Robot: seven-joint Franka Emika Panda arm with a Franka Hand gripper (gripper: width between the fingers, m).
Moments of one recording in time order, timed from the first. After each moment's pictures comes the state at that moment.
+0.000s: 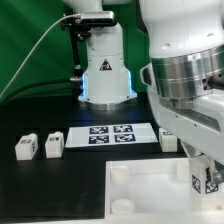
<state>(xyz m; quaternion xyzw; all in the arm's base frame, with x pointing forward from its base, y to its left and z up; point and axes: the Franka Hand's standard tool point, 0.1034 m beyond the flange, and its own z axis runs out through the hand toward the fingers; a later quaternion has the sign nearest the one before) 0.624 0.118 0.071 -0.77 0.63 0.04 0.08</state>
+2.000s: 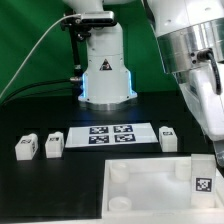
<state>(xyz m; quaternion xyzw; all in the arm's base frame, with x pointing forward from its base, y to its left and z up) 0.609 0.134 0.093 -0.66 0.74 0.01 0.14</state>
